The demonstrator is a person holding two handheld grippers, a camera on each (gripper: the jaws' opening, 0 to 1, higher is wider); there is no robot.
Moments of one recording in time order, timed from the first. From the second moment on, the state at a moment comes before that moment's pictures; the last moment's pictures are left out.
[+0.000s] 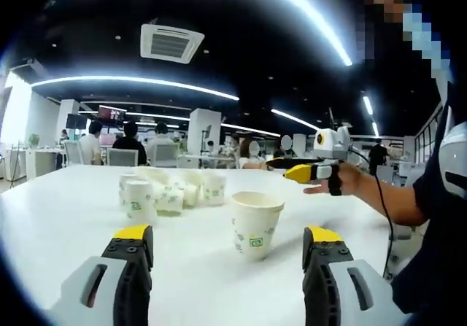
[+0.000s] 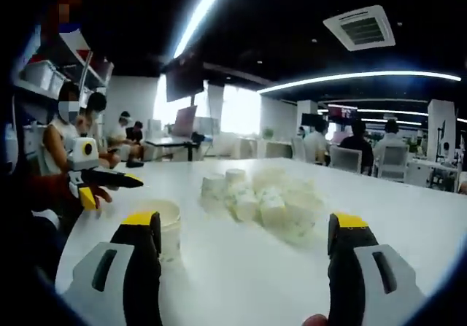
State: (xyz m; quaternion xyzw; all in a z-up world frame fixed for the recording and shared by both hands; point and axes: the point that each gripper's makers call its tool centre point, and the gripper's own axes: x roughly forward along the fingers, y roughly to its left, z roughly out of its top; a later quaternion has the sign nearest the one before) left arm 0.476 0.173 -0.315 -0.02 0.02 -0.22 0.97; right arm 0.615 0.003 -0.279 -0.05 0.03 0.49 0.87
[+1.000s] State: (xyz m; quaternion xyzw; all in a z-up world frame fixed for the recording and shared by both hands) left arm 0.458 0.194 -0.305 0.00 0.03 -0.19 0.98; right arm 0.700 0.025 -0.318 -0.05 0.11 0.45 0.89
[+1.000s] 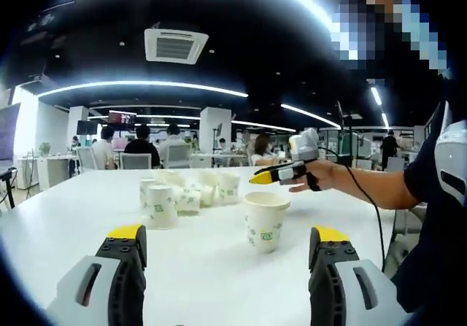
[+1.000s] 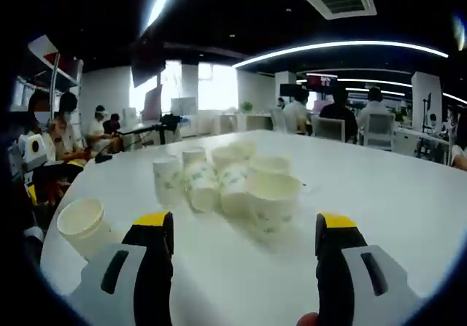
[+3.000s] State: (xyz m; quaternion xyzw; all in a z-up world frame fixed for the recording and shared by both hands) left arm 0.460 0.190 -0.323 0.01 0.07 -0.18 0.98; right arm 0.749 0.034 -0.346 -0.03 0.11 0.42 0.90
